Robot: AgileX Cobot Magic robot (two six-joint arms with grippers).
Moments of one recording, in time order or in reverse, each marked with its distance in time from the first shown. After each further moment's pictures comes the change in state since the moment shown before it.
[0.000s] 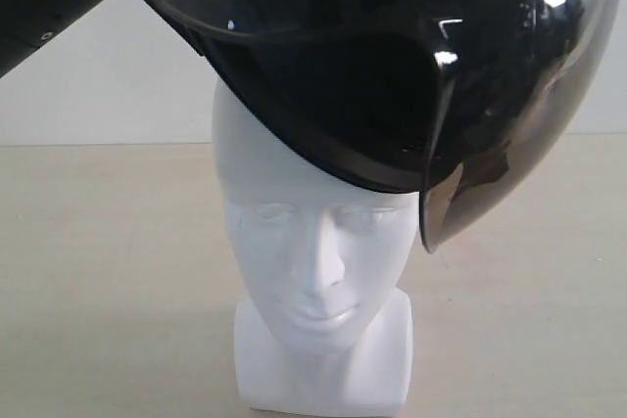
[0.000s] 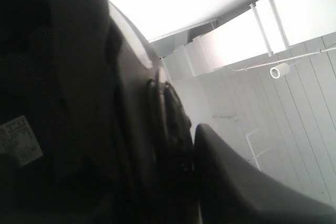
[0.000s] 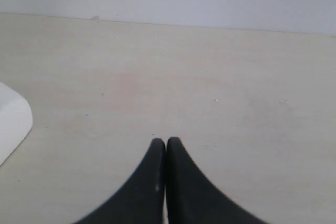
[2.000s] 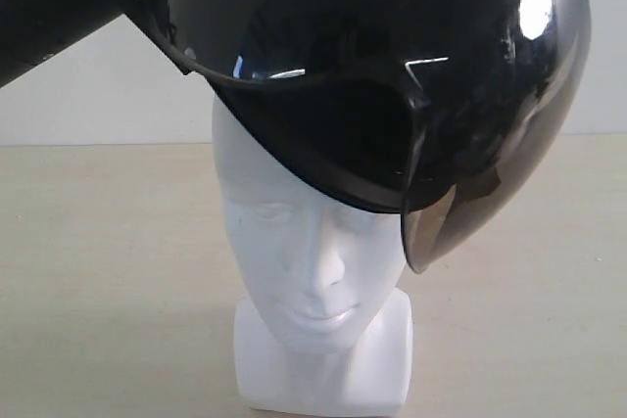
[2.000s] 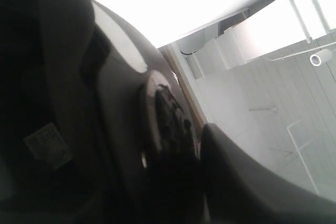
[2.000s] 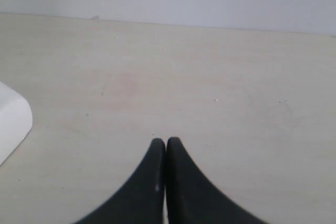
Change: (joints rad) left arm 0.065 0.018 0.000 0.103 0.030 0.051; right arm 0.000 0.000 0.000 0.000 0.000 0.000
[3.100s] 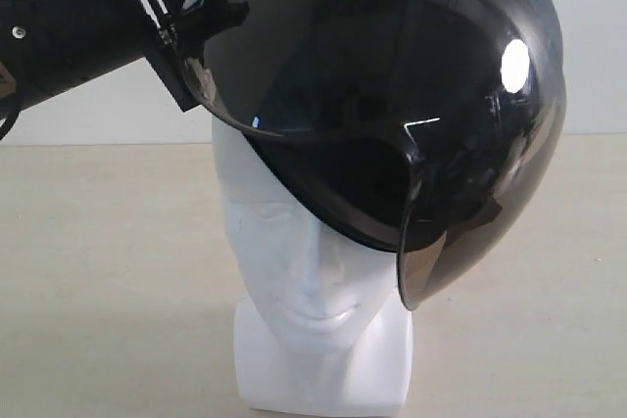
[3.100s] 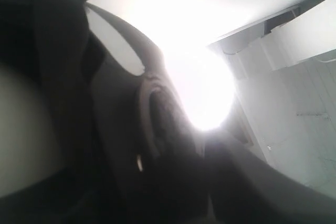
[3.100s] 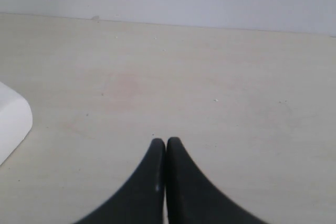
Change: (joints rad) left arm 0.006 0.019 0.011 0.074 0.114 0.014; right arm 0.000 0.000 0.000 0.000 0.000 0.000
